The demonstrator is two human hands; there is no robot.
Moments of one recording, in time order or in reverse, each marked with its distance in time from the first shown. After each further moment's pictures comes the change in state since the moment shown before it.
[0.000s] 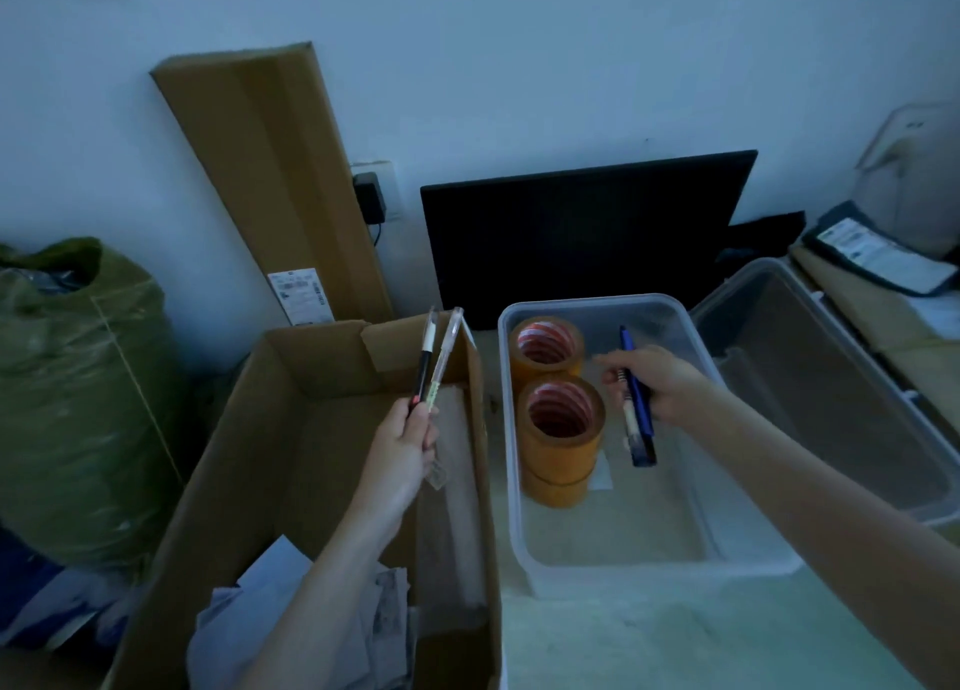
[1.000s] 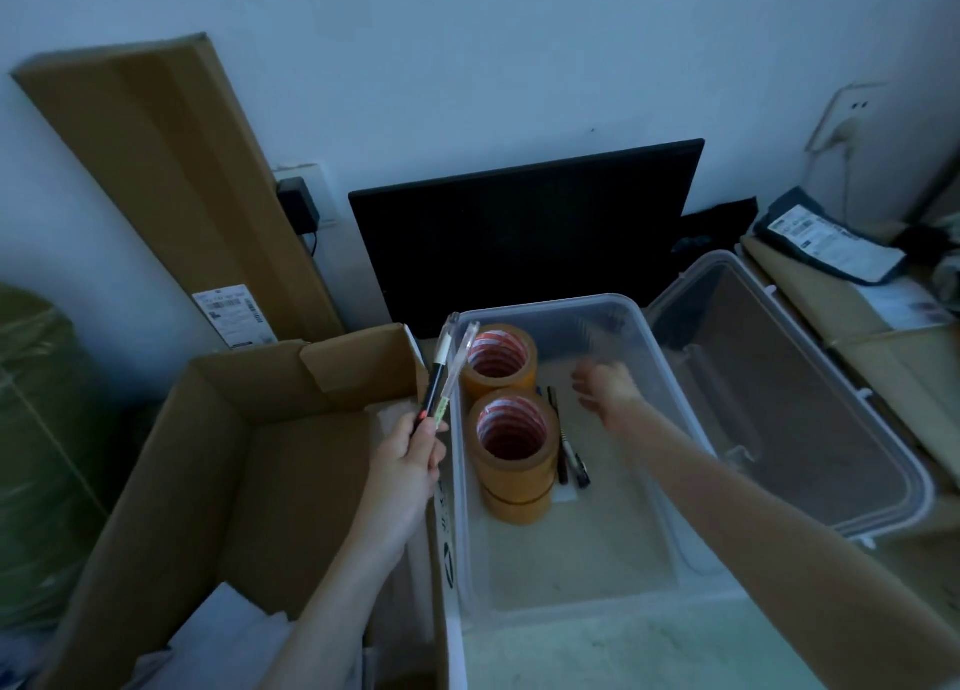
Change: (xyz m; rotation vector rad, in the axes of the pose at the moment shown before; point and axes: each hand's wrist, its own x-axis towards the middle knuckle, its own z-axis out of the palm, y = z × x) left_hand 0.013 0.012 0.058 0.021 -0.055 -0.022; right_hand 0.092 0.041 -0.033 -0.058 0.298 -0.104
